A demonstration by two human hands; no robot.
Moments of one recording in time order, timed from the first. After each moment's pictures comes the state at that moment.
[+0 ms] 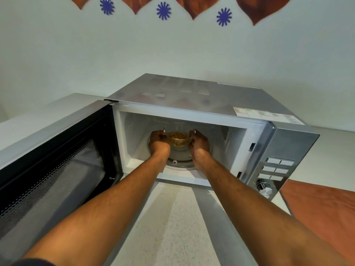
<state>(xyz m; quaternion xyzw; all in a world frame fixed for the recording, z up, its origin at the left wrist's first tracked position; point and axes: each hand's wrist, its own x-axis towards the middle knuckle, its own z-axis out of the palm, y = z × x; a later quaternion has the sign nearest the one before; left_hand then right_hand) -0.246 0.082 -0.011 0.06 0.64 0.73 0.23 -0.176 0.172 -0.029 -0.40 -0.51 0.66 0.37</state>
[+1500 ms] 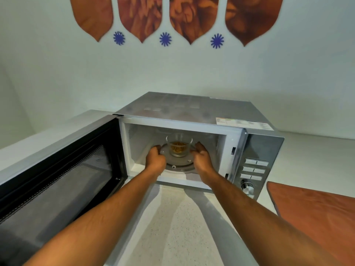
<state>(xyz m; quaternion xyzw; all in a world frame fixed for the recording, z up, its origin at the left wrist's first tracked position) -0.207 0.028 0.000 0.19 0.77 0.58 0.17 -0.097 0.136 -0.009 -0.33 -0.66 0.60 0.31</state>
